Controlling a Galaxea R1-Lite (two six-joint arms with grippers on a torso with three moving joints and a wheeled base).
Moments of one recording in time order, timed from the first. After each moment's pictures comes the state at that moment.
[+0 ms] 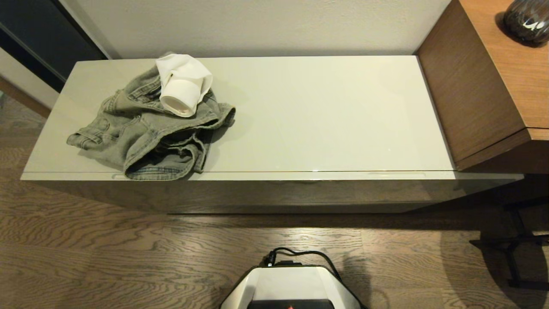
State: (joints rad) left arm -0.01 0.00 0.00 0.01 0.00 0.01; right arm 0.02 0.80 -0.80 0.16 0.11 0.29
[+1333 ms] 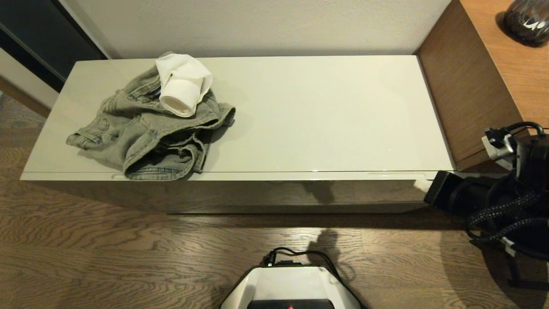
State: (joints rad) left arm -0.01 0.00 0.00 0.01 0.00 0.01; right arm 0.49 1.40 -0.64 -0.42 -0.32 0.58
